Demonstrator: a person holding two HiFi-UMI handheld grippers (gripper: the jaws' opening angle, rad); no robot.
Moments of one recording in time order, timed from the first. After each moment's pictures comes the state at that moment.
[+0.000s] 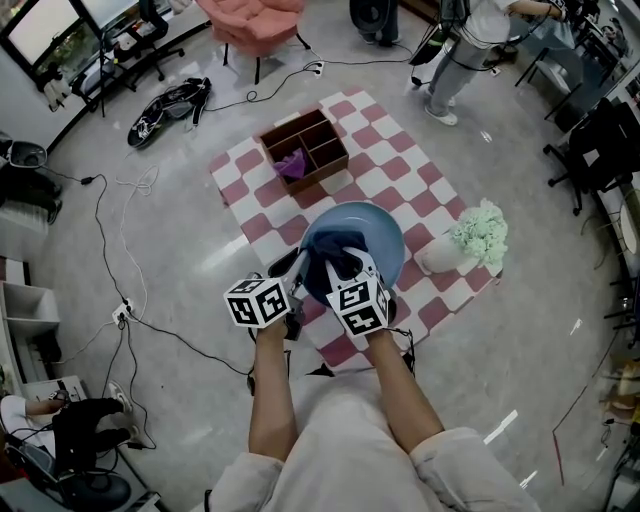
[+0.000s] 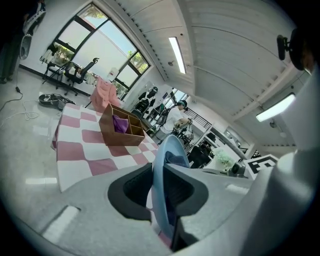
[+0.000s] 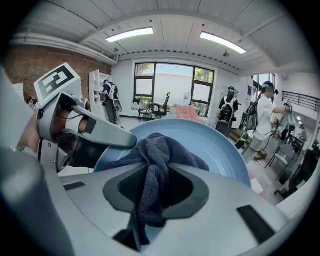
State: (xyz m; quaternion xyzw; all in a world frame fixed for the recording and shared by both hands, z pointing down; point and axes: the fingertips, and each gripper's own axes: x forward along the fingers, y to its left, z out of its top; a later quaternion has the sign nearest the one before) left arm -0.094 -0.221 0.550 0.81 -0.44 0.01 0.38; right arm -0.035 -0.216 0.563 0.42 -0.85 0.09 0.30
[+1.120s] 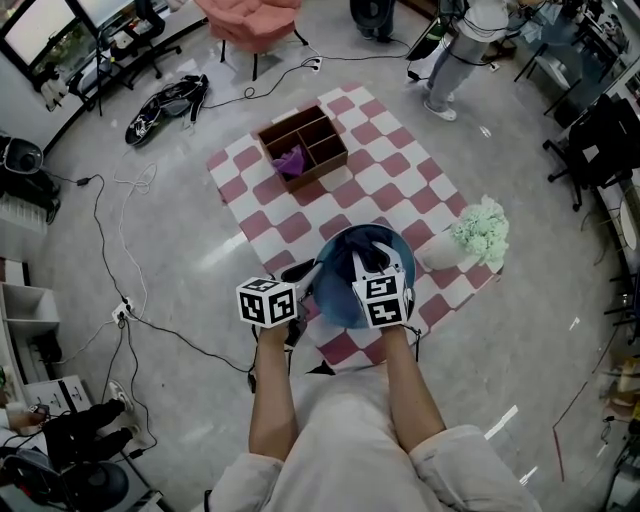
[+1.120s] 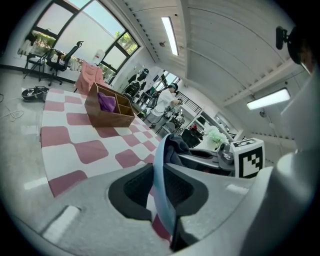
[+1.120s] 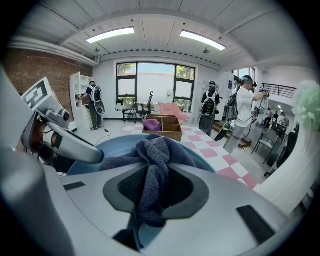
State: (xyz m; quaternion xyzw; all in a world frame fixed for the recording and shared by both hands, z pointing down) left arm -0.059 -0.196 0.584 0.84 -0.36 0.08 0.39; right arm 0.030 -0.232 0.577 0.50 -0.81 0.12 0.28
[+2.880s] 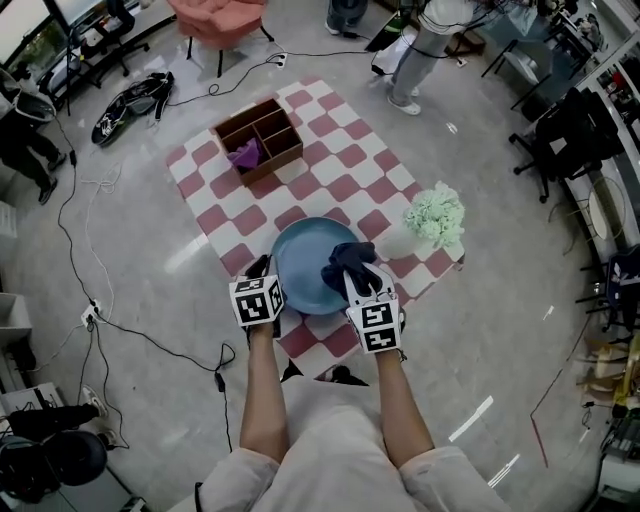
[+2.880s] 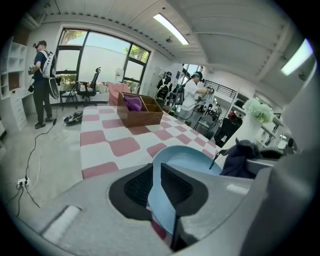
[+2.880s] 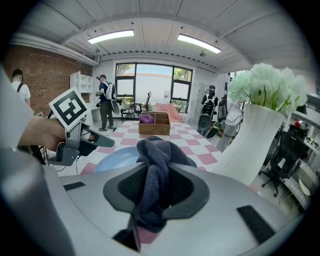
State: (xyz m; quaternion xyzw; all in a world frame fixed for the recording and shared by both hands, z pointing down) left arm -0.074 -0.198 0.635 0.74 -0.56 0.19 0.32; right arm 0.108 -0.159 0.584 0.51 -0.80 0.12 0.27
